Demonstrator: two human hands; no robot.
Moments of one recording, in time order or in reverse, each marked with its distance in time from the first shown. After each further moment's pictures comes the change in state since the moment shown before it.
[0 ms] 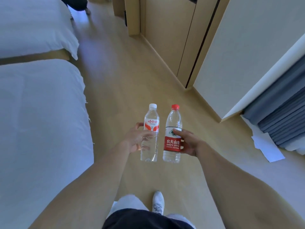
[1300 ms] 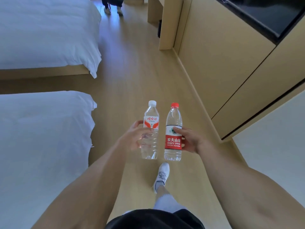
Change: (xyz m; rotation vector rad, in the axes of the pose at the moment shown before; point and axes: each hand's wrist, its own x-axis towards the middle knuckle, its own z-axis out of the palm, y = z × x) left_hand 0.416 0.419 -0.213 -0.170 0.168 0.051; right_hand 0.486 -0.449 0.155 -0.123 -0.184 0.053
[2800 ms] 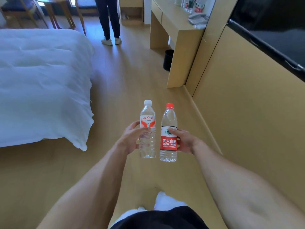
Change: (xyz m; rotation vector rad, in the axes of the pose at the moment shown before) left_hand 0.596 0.596 -0.158 -0.007 0.041 0.101; right_hand 0.607 -0.606 0.105 -0.010 -0.027 -0.038
